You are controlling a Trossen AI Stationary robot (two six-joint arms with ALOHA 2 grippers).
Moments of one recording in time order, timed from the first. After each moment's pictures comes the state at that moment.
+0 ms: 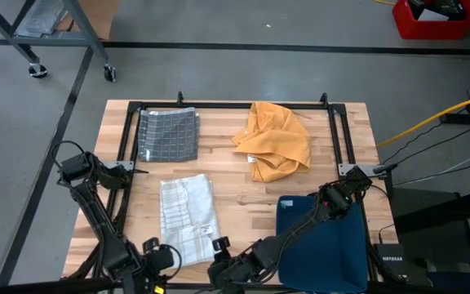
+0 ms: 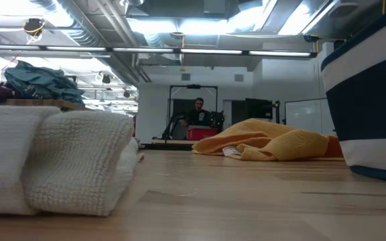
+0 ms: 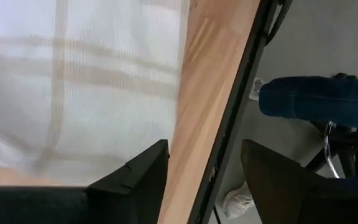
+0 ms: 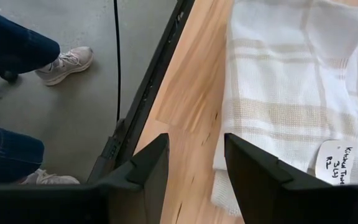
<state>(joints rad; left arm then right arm) -1.07 1.76 1.25 -0.66 -0.39 -1.39 0.62 2.41 2.17 -0.65 0.24 0.17</state>
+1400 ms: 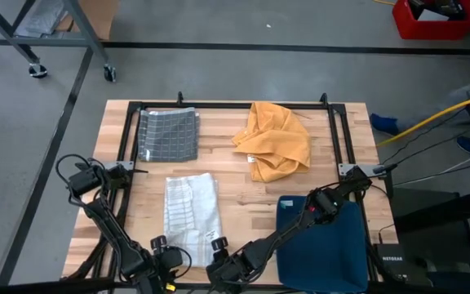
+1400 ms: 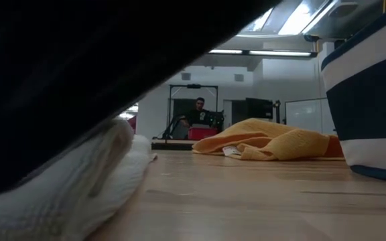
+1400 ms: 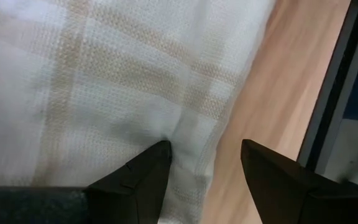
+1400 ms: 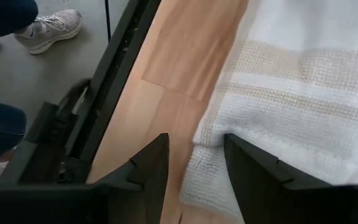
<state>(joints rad) -1.01 1.94 1.25 -0.67 -0.37 -1.34 0.59 2.56 2.17 -0.63 0.23 0.16</state>
